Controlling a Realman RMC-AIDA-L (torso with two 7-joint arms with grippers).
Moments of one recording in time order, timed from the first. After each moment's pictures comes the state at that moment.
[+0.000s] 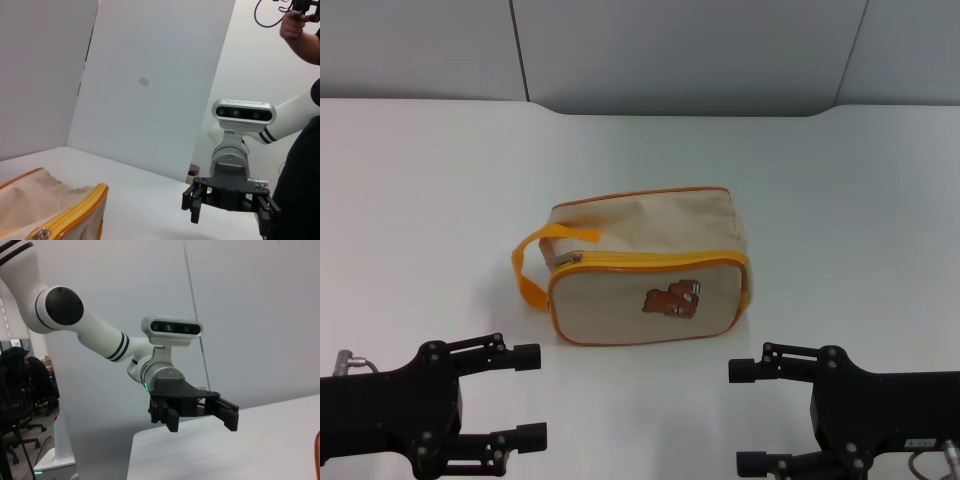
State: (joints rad) left arm -0.41 -1.96 0.67 0.40 2.00 1.93 -1.06; right arm 0.49 2.07 -0.65 -0.40 -2.08 -1.86 0.94
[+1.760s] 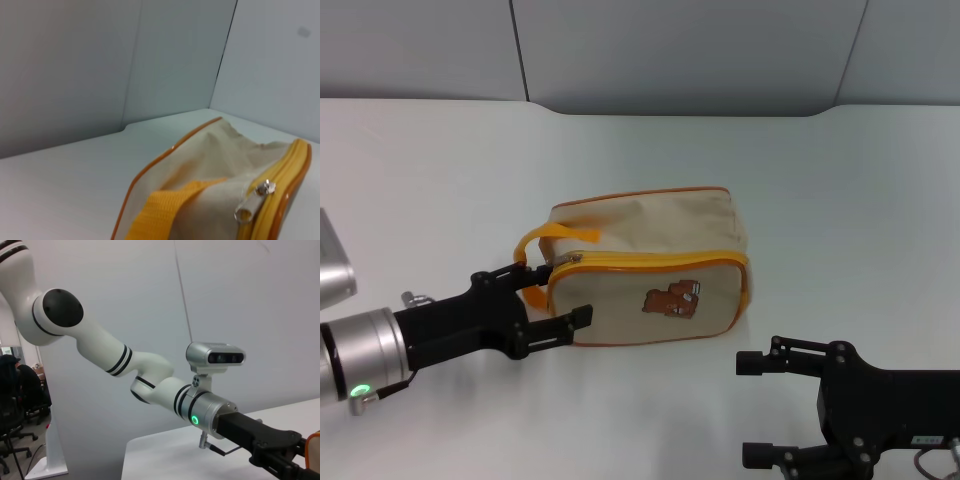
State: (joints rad) left arm -0.51 -2.07 0.52 0.33 2.03 1.40 -1.03; right arm 0.48 2.07 -0.63 -0.40 -2.08 -1.87 0.94
